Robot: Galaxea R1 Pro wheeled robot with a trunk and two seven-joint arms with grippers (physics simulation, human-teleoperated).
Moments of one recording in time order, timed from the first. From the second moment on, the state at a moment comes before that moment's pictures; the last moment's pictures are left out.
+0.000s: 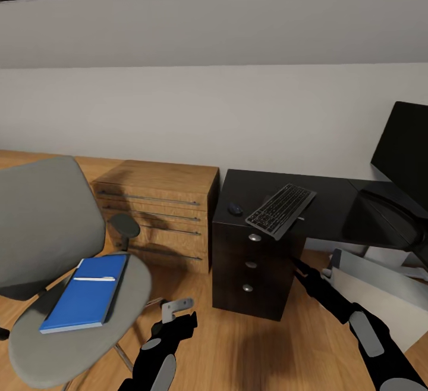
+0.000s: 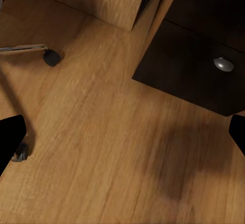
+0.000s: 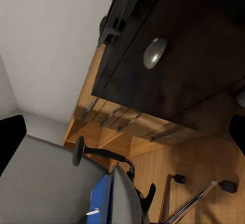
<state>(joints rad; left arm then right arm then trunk) -0.15 -0.15 -0.30 -1.31 0.38 0.46 0.47 -0.46 -0.16 -0.33 -0.78 -0.77 0.53 0.78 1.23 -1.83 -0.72</state>
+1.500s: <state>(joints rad) -0.15 -0.15 -0.30 -1.31 0.38 0.46 0.47 -0.46 -0.13 -0.33 -0.77 -0.77 0.52 0.63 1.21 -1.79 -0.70</state>
